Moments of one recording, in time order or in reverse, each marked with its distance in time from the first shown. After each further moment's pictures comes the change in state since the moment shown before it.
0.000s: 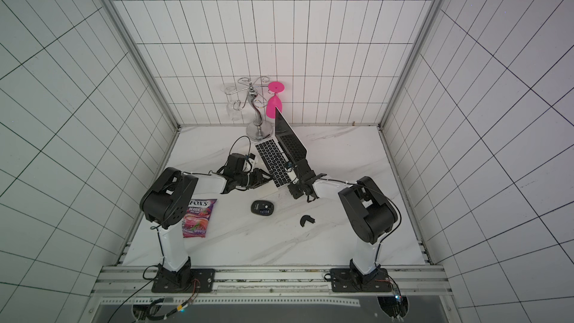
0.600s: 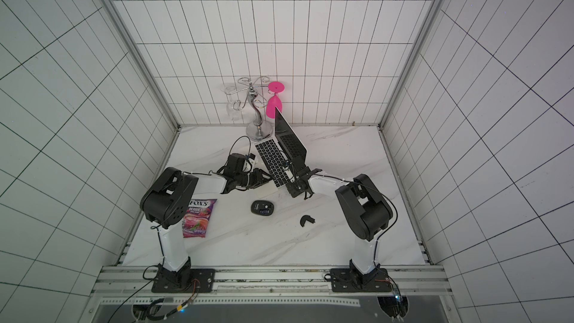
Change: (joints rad) left arm 0.002 0.005 0.002 0.000 0.001 0.003; right arm 0.013 0.043 0.111 -0.158 0.076 0.037
